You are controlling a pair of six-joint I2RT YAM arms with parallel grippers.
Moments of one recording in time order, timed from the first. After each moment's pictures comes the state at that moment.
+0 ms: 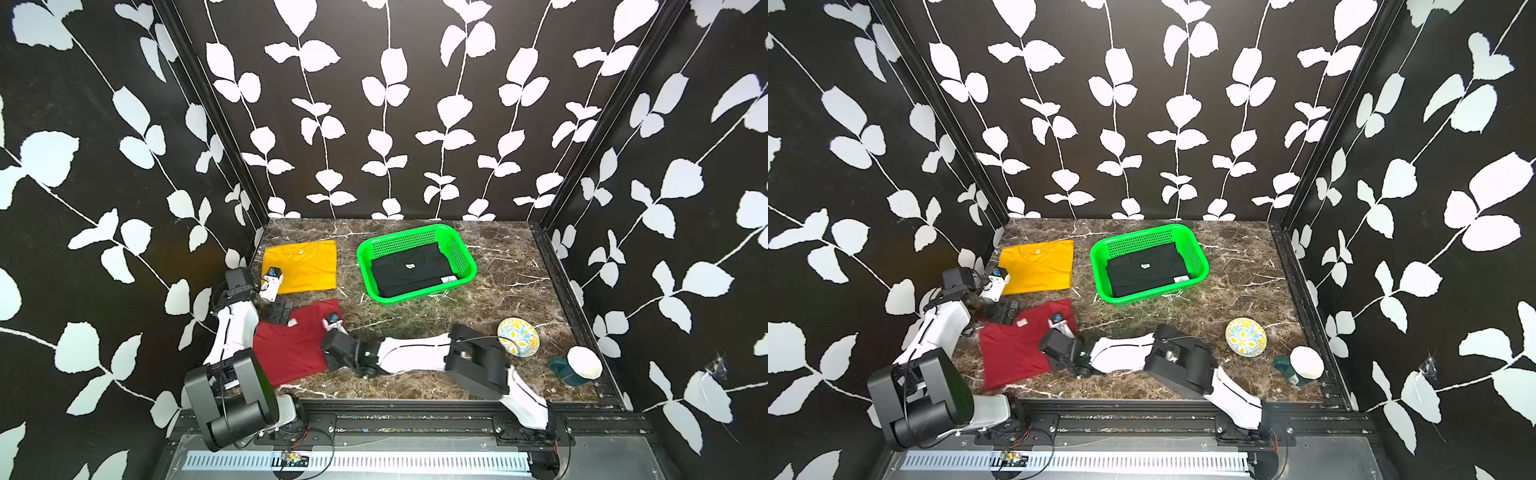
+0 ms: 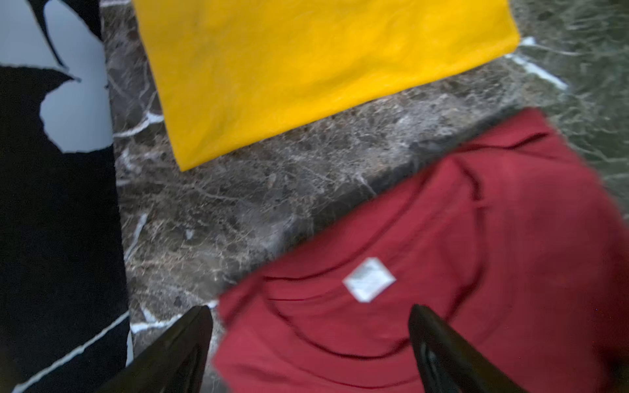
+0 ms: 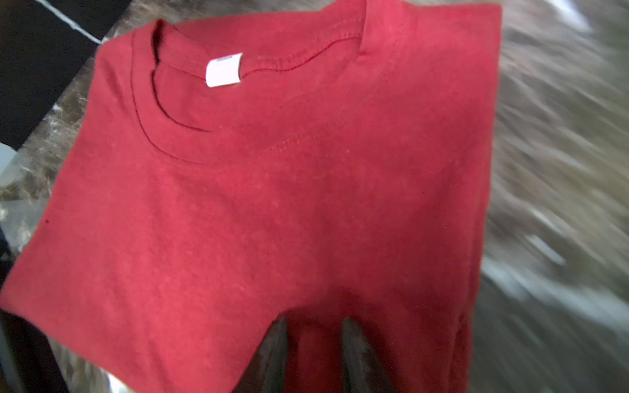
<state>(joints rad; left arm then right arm) 0.39 1.33 0.86 -0.61 0.21 0.61 1.29 2.19 1.47 -0.12 0.21 0.70</state>
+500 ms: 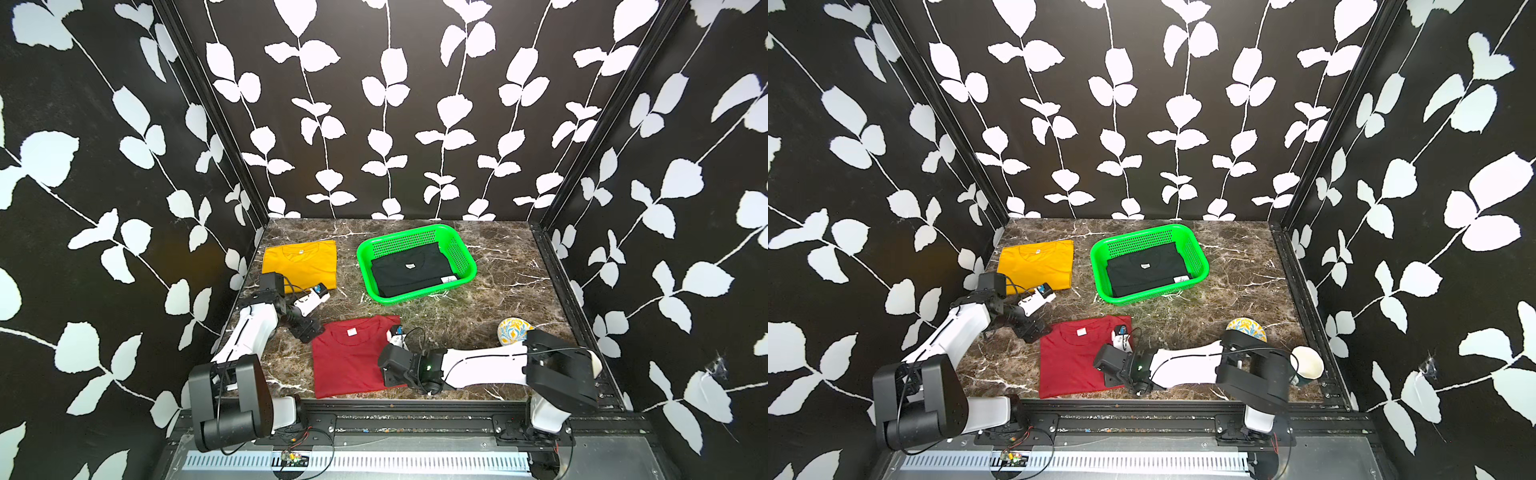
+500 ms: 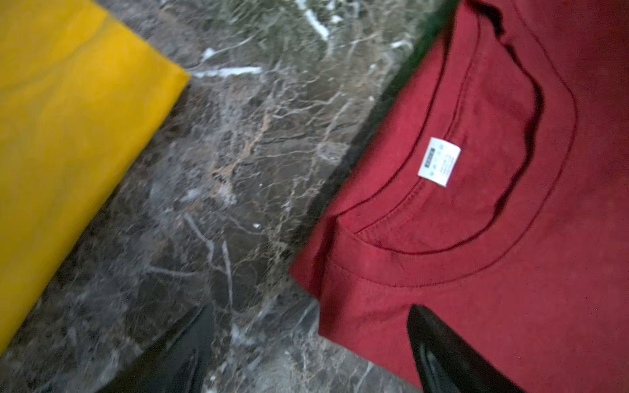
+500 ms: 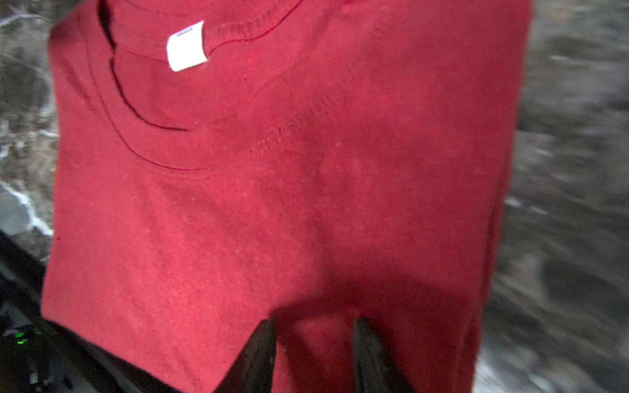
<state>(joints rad) 0.17 1.32 0.79 -0.75 0.44 1.04 1.30 1.71 0.92 -0.23 0.19 1.01</state>
